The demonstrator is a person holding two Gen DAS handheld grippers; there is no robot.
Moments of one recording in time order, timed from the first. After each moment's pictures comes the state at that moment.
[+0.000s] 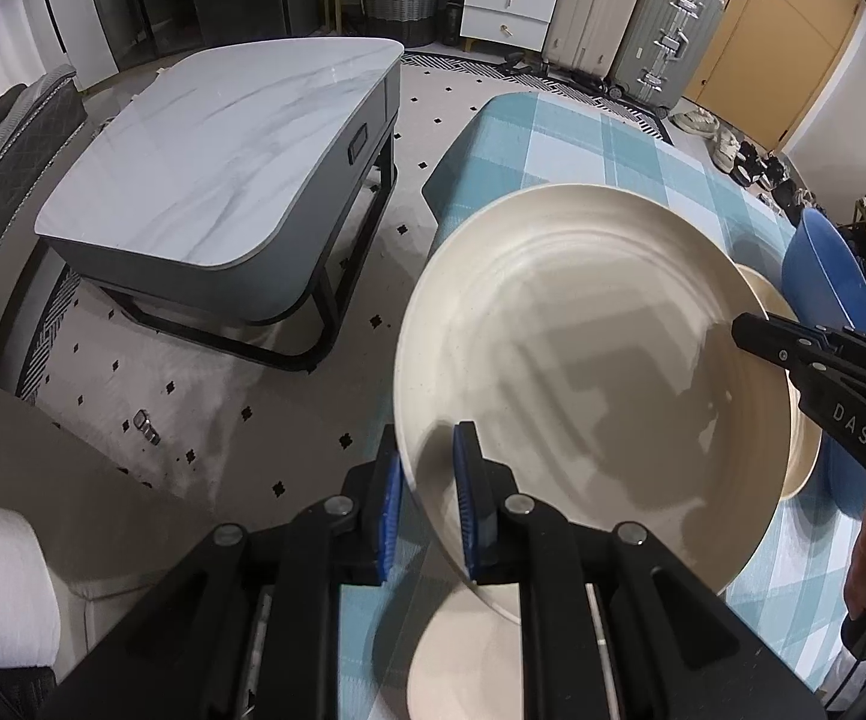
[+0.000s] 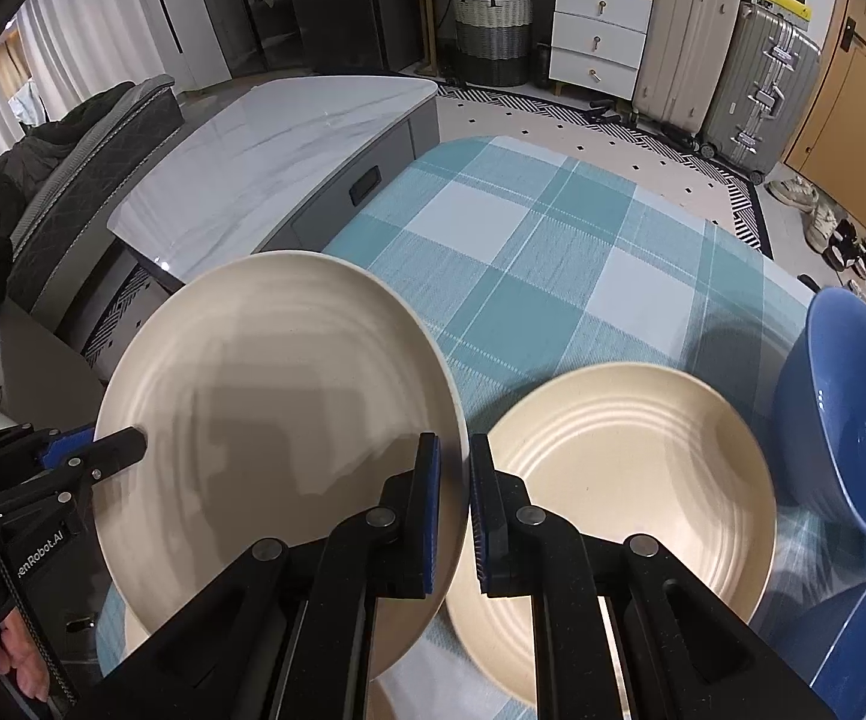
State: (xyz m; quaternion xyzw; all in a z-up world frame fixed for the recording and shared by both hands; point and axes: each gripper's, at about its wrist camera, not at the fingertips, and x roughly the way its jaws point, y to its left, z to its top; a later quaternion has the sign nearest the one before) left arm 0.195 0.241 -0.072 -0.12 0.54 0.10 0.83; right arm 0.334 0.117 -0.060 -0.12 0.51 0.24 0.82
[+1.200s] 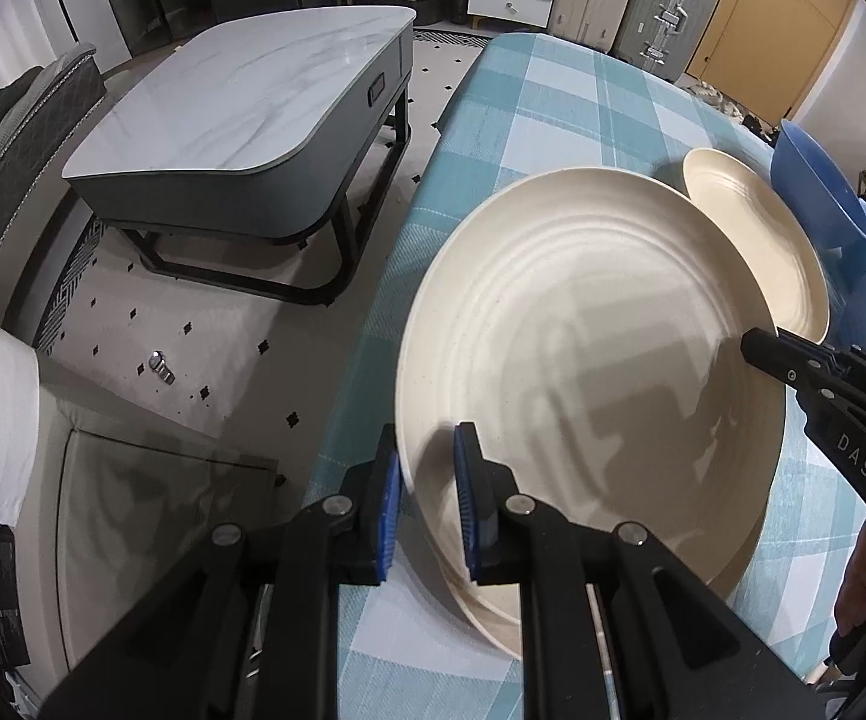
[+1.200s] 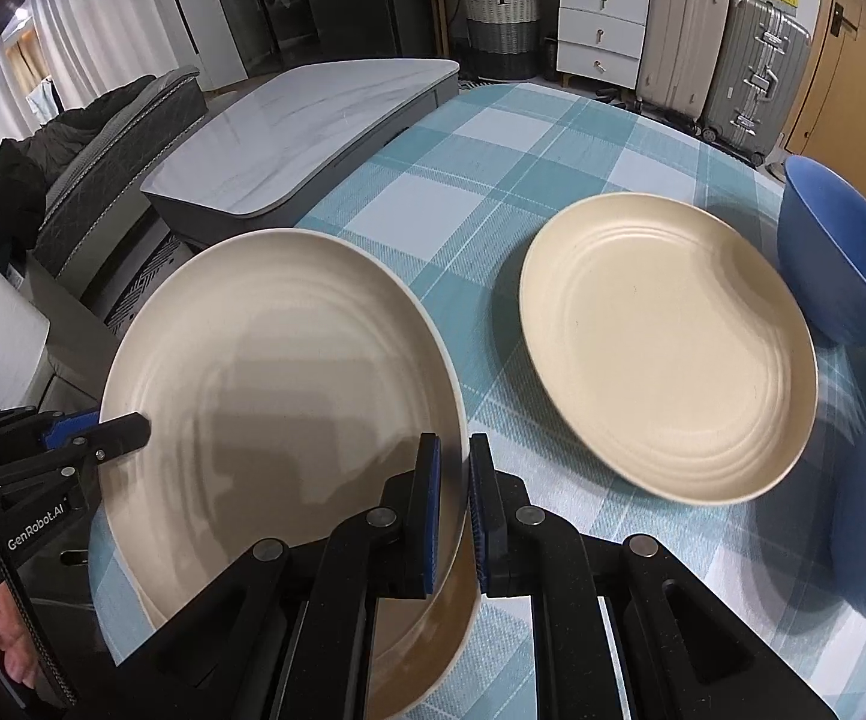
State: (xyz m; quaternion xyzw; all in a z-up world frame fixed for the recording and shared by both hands) left arm 0.093 0.215 -0.096 -0.11 0.55 0.11 0.82; right arm 0.211 0.085 -0.091 -0.10 0.51 0.25 0.82
